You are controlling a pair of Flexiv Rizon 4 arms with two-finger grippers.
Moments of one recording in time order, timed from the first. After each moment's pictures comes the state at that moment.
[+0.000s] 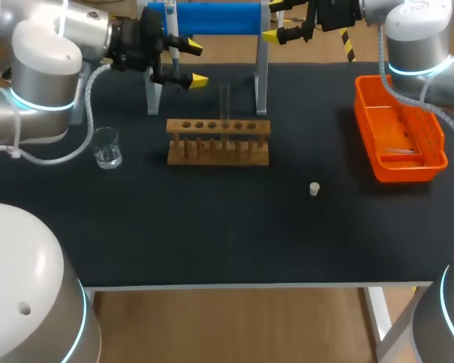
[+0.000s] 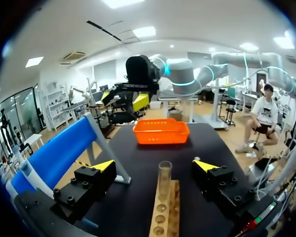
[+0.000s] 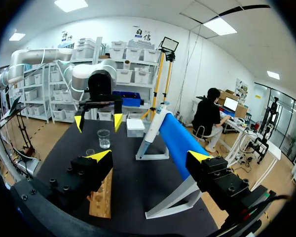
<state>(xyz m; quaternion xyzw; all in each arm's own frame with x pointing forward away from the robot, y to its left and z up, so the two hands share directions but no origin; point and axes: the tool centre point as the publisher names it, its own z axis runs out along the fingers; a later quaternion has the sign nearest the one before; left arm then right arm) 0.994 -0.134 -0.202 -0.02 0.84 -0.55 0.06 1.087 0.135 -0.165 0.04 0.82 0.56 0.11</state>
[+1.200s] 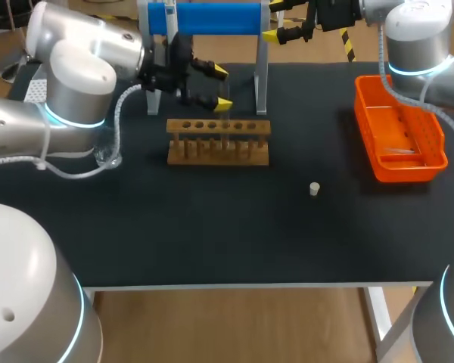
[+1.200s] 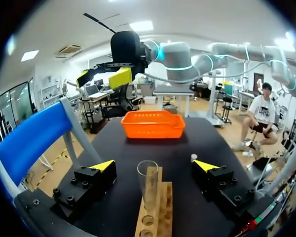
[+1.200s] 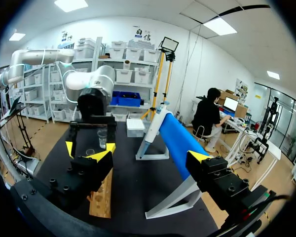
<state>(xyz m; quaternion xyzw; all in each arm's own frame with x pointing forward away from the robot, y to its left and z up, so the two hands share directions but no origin) 0.978 -0.182 -0.252 -0.02 0.85 -0.53 0.03 1.087 0.135 -0.165 0.04 0.82 0.56 0.11</state>
